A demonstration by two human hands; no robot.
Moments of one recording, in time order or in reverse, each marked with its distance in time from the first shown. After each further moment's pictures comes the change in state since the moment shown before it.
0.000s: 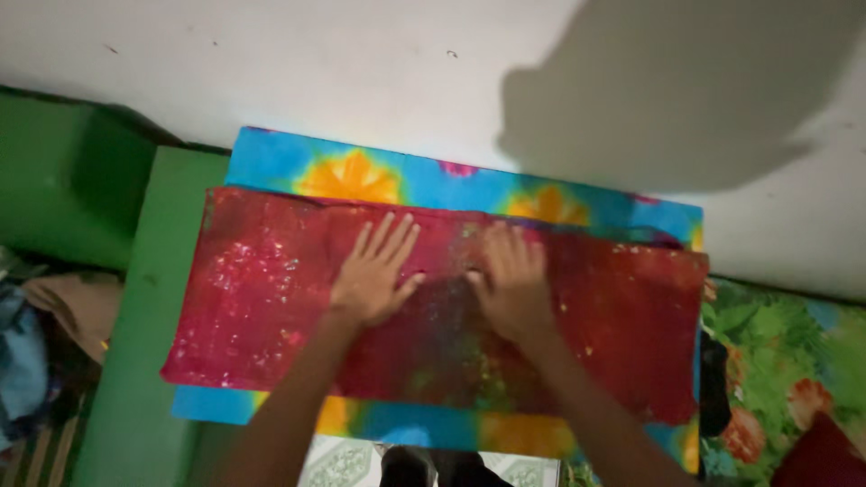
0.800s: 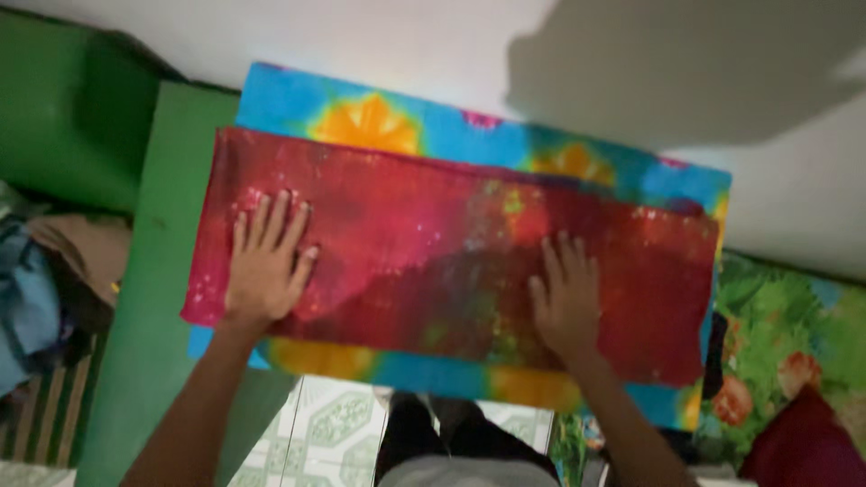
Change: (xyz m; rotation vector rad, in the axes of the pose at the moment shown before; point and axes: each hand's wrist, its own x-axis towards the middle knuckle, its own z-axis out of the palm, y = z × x) left_hand -0.139 -0.075 -0.050 0.036 0.093 -0.296; right_hand -0.091 0.022 -0.015 0.004 -0.058 0.092
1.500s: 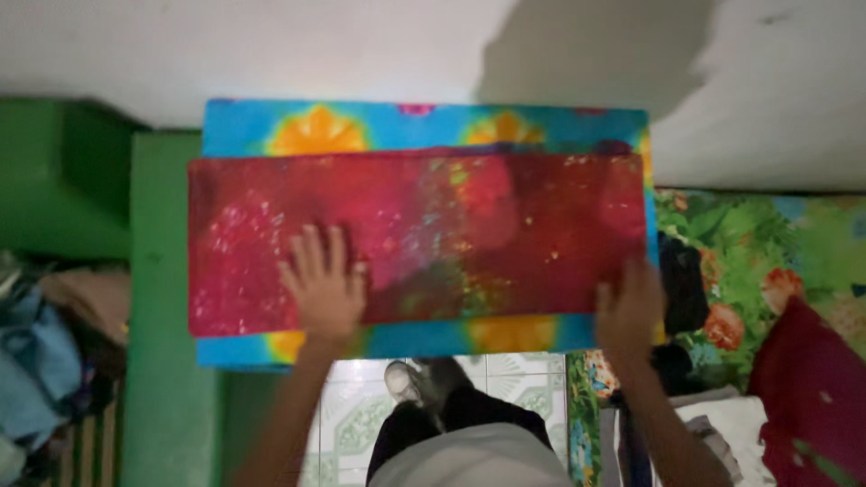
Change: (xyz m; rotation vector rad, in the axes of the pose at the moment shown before) left_hand -0.027 0.125 0.031 0.018 0.070 -0.147; right_hand -0.147 0.080 -0.062 -0.181 0.256 0.406
